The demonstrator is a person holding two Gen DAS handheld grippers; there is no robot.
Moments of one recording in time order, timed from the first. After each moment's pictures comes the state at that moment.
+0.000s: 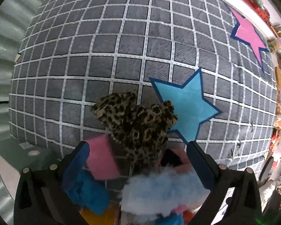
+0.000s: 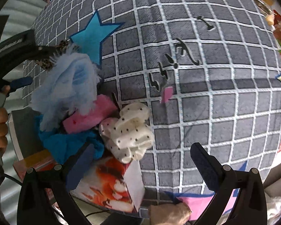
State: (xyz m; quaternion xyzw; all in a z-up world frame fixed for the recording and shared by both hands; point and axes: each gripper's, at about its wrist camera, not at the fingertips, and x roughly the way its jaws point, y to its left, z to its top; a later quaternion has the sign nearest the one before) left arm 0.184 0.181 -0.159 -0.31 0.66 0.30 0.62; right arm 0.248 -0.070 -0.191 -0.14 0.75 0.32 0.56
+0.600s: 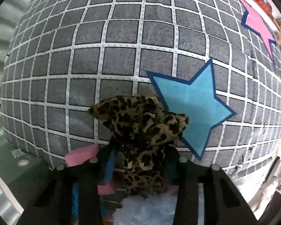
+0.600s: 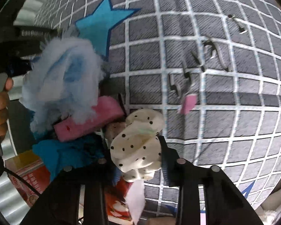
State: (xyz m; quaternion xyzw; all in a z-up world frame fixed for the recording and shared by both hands) left arm 0.203 0.181 -0.191 -0.30 0.67 0.29 0.61; right arm 0.244 -0.037 -0.241 -0.16 0.75 0.35 0.54
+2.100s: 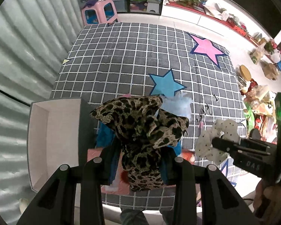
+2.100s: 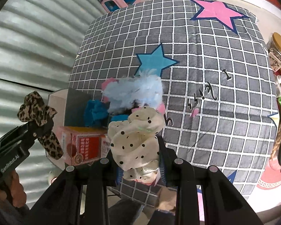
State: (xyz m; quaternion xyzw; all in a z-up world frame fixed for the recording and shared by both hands) left arm 0.039 0.047 0.017 -0.25 0.54 0.32 0.74; right arm 0.228 -0.095 -0.066 -0.13 0.66 0.46 0.57
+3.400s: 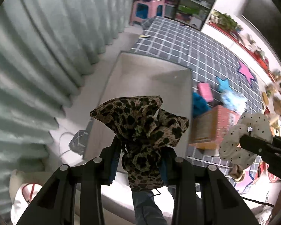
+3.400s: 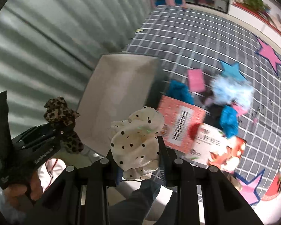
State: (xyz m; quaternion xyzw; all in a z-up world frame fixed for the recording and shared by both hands) left arm -0.227 0.107 0.000 -0.33 0.48 0.42 0.69; right arm -0.011 0.007 0.013 -0.24 0.58 0.54 0.56
